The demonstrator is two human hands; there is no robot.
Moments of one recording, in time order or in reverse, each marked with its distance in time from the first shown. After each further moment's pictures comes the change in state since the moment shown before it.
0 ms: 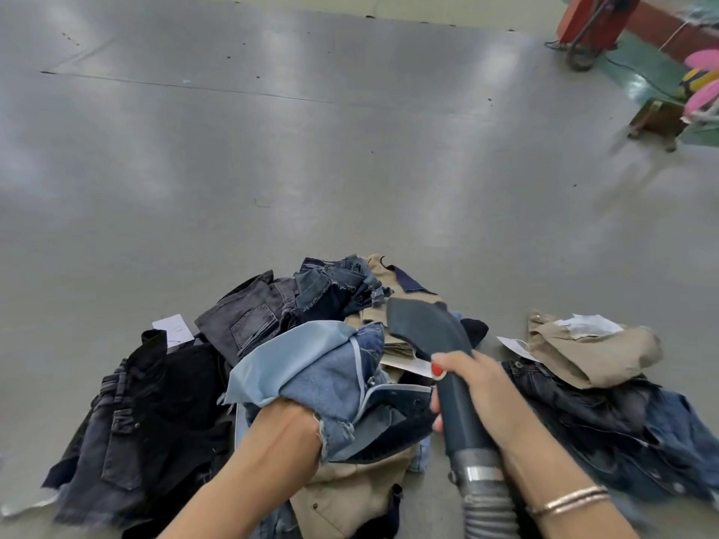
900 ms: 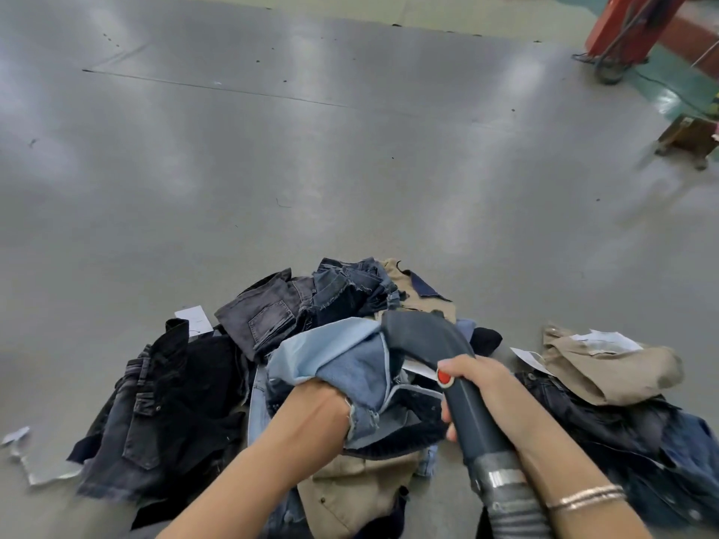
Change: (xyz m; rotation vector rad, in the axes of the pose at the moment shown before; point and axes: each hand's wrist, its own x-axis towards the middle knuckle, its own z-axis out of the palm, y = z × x) left_hand 0.009 0.003 0.004 -0.074 -0.075 0.018; right_hand -0.002 -0.010 0.006 -0.080 -0.088 0.110
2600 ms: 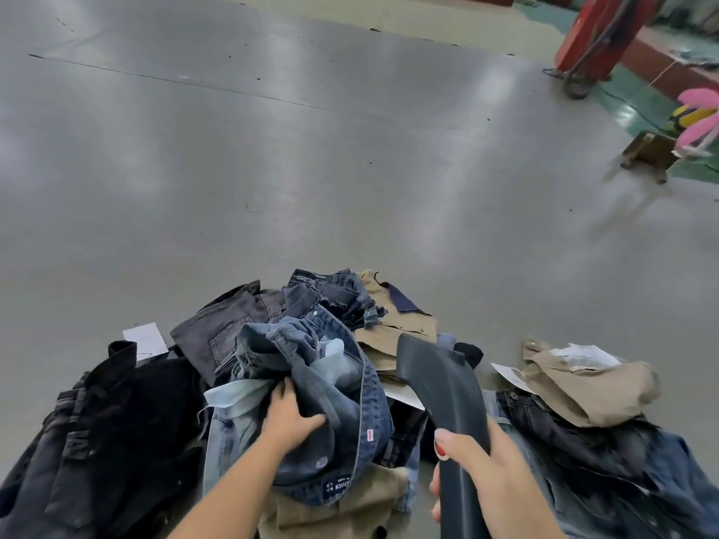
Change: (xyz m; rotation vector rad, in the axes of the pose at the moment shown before) left_hand 0.075 -0.082 0.182 -0.732 -0.116 -0.858; right_hand 0.000 0.027 0.002 0.095 0.200 -0.071
